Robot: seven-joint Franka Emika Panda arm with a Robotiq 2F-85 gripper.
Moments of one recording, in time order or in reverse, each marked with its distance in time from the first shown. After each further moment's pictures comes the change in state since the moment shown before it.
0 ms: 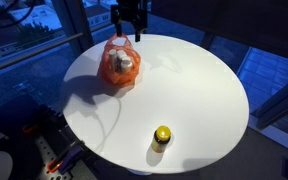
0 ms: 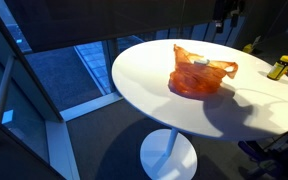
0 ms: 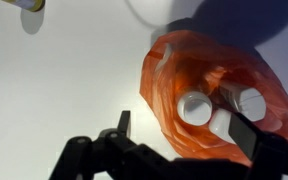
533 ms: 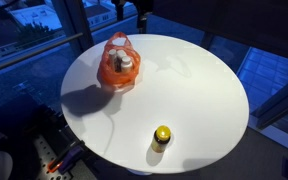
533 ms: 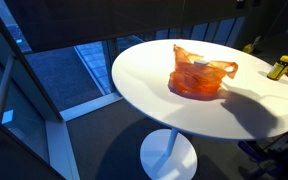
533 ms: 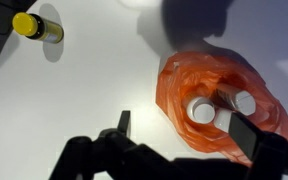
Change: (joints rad) arm -0.070 -0.130 -0.016 0.014 0.066 -0.152 -0.026
